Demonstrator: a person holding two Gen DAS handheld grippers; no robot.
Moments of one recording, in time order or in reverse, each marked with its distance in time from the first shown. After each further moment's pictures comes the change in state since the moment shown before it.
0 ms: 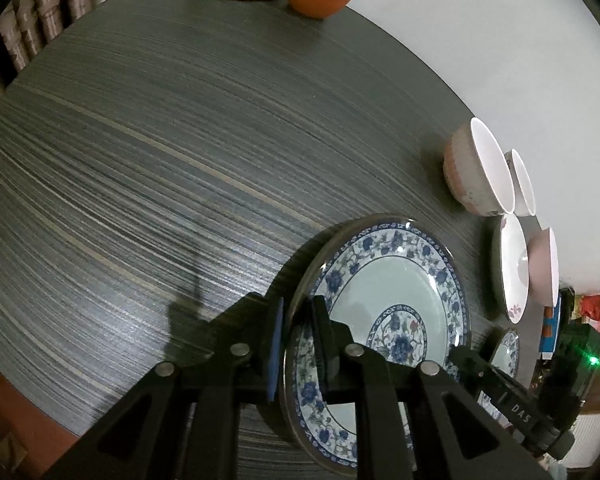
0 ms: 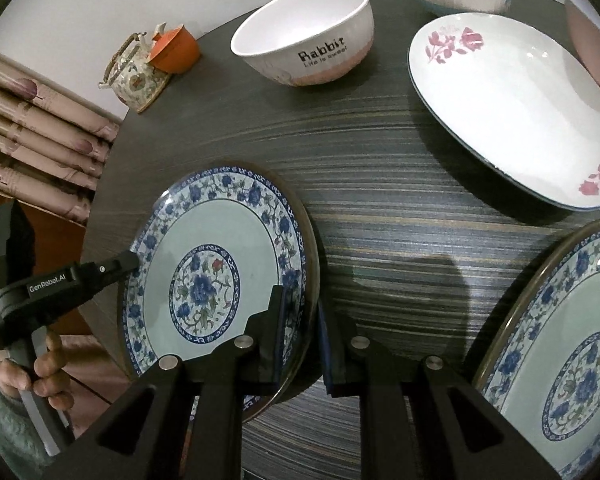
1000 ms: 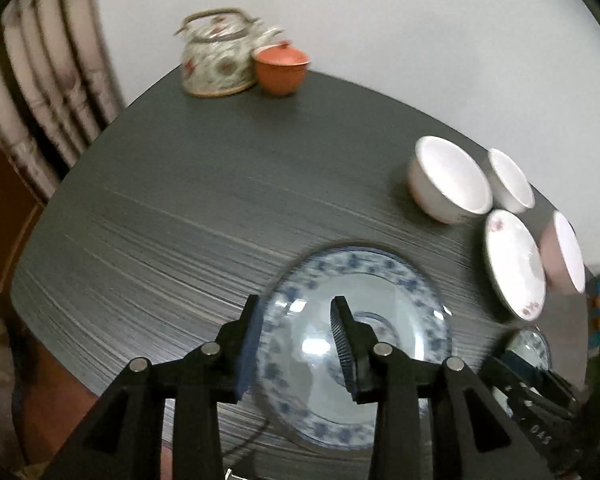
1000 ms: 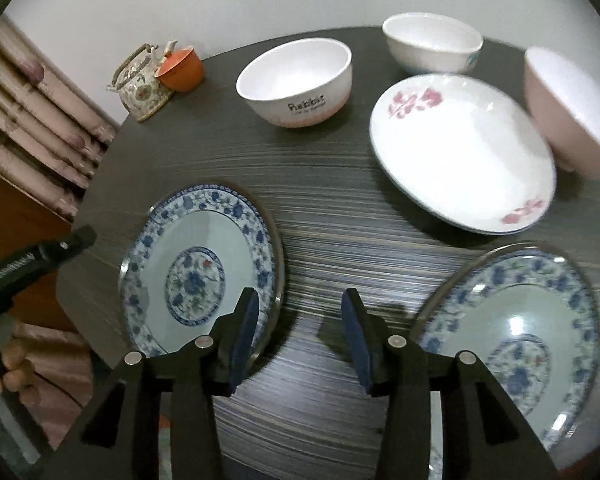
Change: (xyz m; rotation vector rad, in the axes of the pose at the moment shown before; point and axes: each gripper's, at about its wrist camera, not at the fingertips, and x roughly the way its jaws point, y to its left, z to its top) left arm -0.054 -0.088 -0.047 0.165 -0.254 0.221; right arm -0.053 0.009 -0.012 -0.105 -0.118 -0.142
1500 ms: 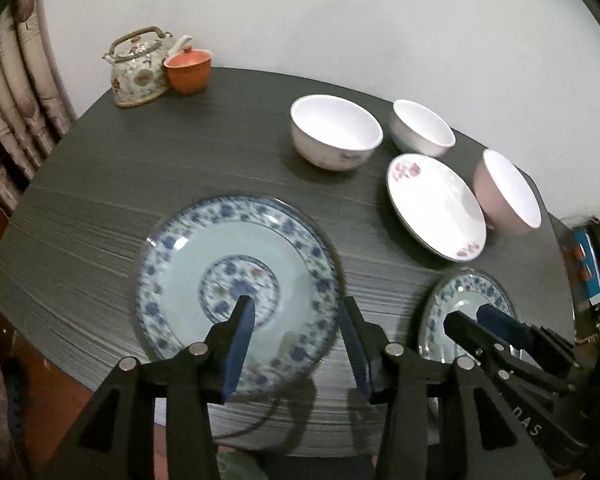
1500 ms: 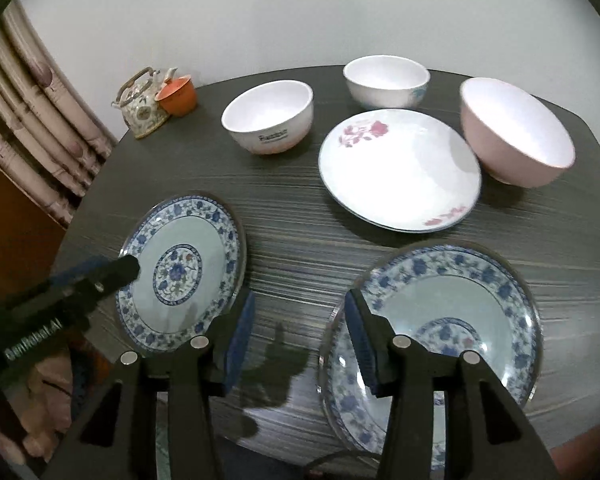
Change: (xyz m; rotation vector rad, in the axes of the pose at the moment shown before) left arm -0.016 -0.103 -0.057 0.116 -0.008 -0.083; right arm -0.056 -0.025 -0.029 -0.023 -0.111 -0.053
